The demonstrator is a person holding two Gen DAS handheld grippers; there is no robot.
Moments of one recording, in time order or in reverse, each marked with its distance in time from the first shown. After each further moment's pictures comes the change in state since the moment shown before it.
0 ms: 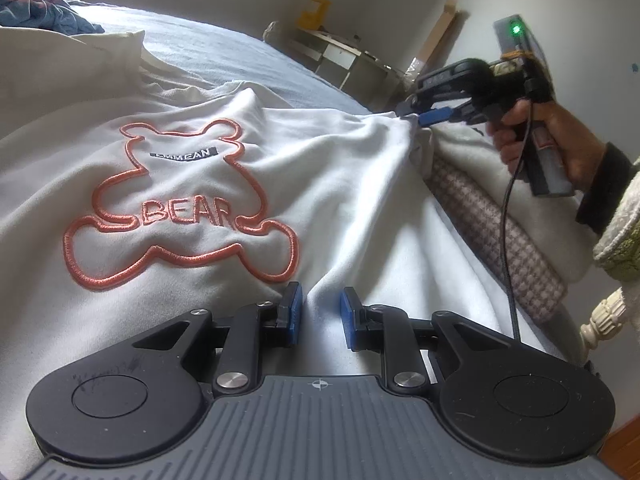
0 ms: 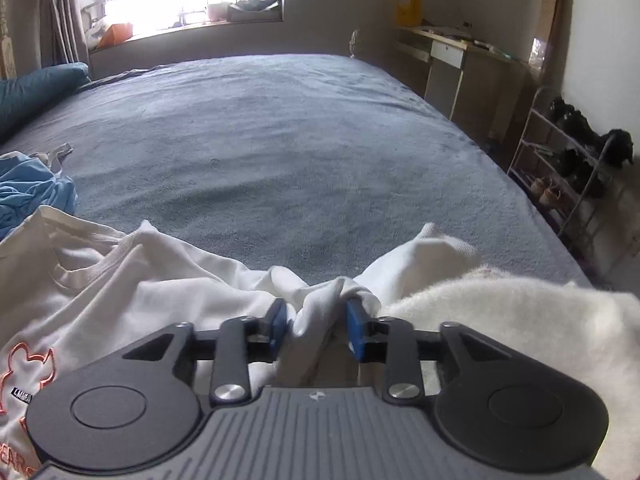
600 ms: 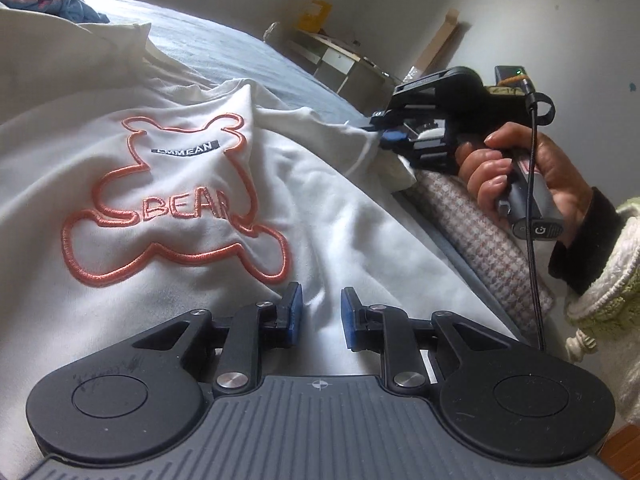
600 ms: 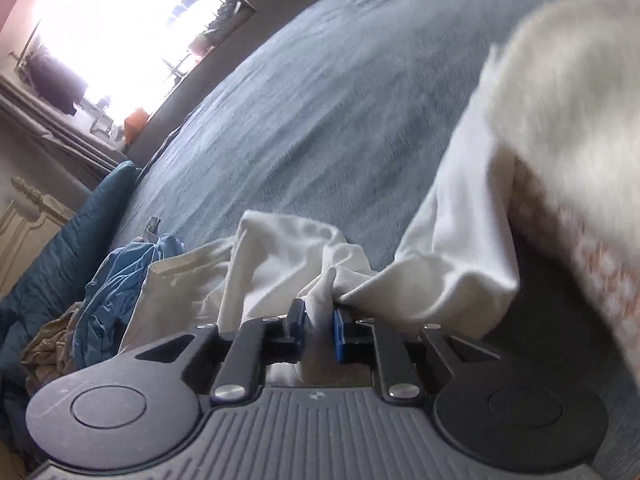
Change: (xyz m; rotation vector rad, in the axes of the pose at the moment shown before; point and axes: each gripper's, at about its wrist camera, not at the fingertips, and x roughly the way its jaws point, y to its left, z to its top) left arm -0.003 0.013 -0.005 -0.059 -0.014 -0.049; right arm 0.028 -0.011 -0.036 0.512 0.083 0.384
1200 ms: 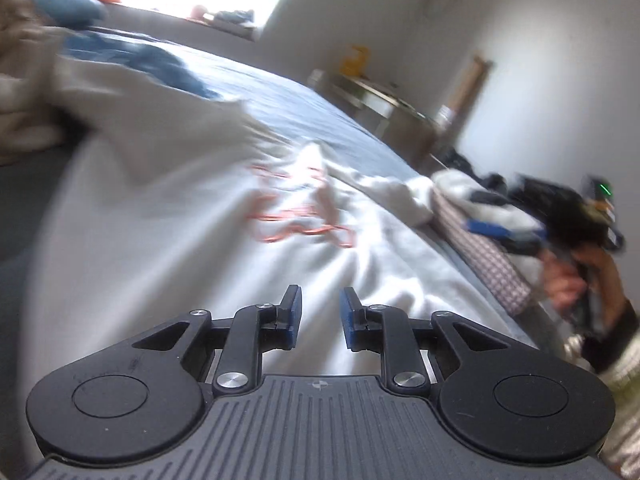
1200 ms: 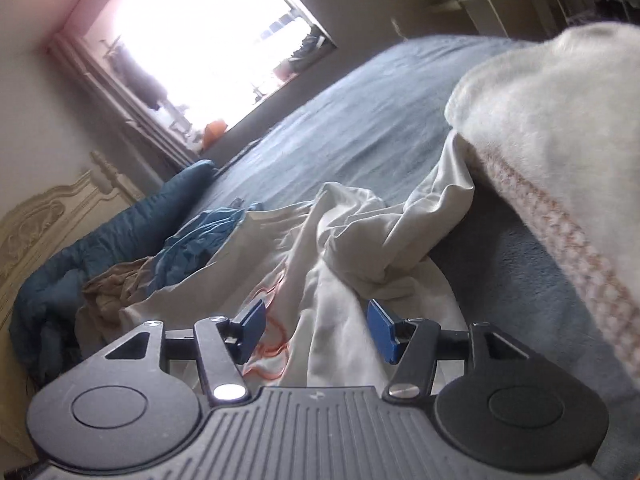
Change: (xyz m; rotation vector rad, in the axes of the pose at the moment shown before) left arm -0.140 0.004 -0.017 0.006 -0.110 0.126; right arm -0.130 -0.020 -0.091 -0.047 -0.046 0.180
